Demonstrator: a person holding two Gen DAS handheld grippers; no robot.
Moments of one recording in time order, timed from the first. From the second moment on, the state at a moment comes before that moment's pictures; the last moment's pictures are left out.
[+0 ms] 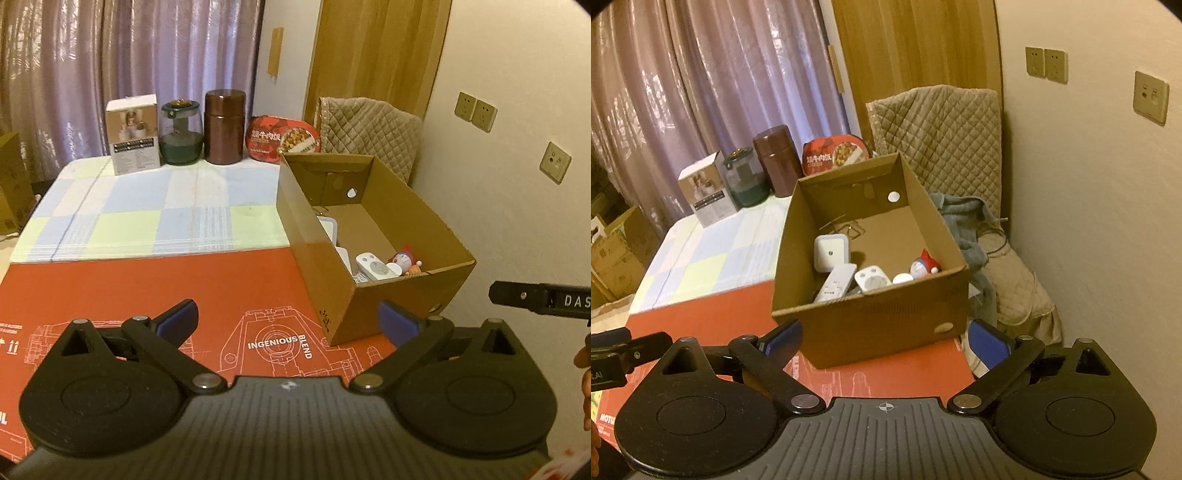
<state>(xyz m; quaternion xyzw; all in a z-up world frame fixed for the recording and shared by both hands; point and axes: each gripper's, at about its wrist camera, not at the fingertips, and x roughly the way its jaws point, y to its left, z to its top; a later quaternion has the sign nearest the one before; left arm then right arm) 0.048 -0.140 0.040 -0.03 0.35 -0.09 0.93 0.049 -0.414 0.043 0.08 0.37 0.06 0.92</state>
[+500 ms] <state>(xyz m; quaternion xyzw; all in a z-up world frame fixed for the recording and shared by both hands) 0.024 -0.137 0.044 -0.05 0.36 -0.09 0.93 0.012 -0.390 0.054 0.05 0.36 0.08 0.93</state>
